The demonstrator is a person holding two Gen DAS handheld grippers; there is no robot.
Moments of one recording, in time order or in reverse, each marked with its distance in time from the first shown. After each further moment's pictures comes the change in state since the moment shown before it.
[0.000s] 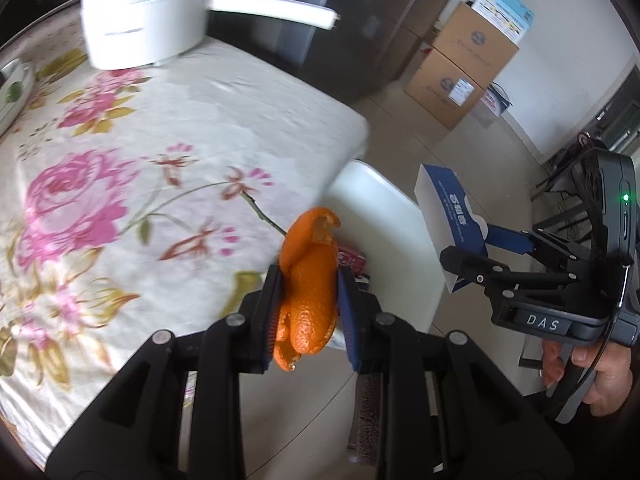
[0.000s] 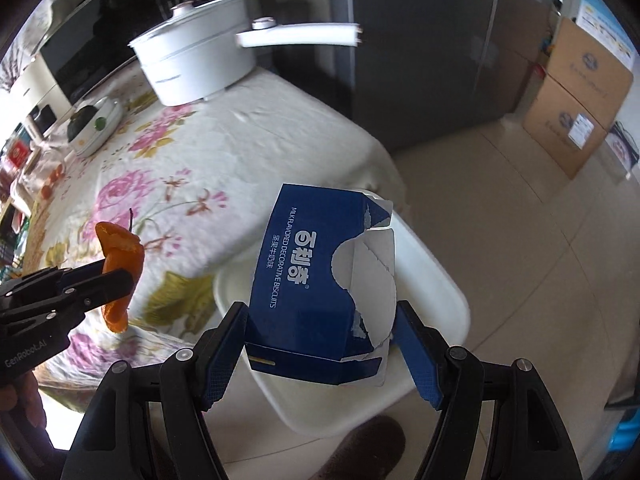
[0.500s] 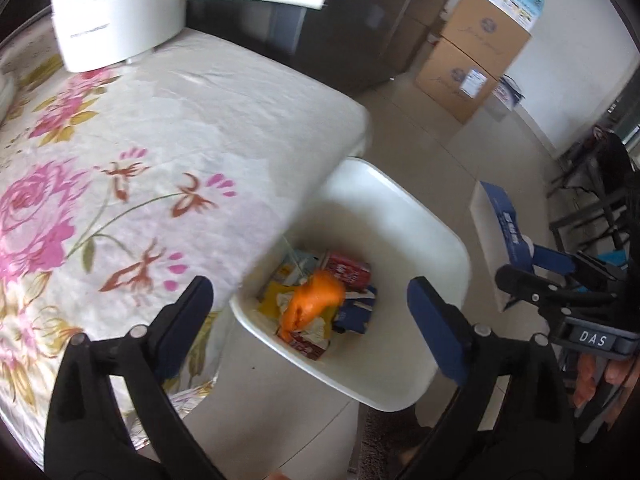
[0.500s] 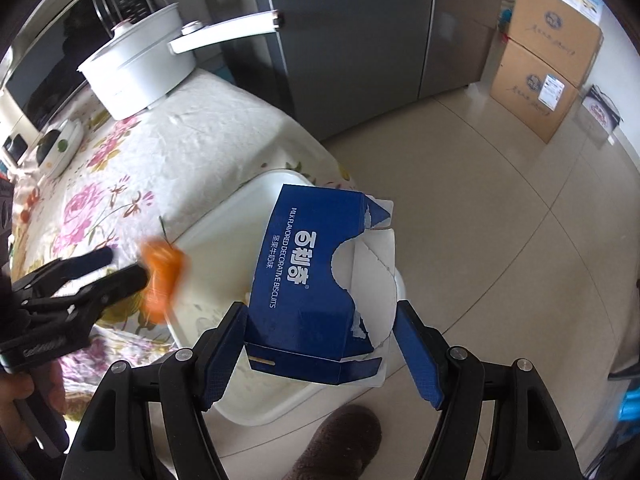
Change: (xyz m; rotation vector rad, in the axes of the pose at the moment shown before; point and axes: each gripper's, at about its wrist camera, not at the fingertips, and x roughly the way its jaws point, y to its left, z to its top) left arm 0.043 -0.023 0.012 -0.005 -0.003 0.080; right arm 0.003 -0.060 -0.014 0.100 0.020 -0.031
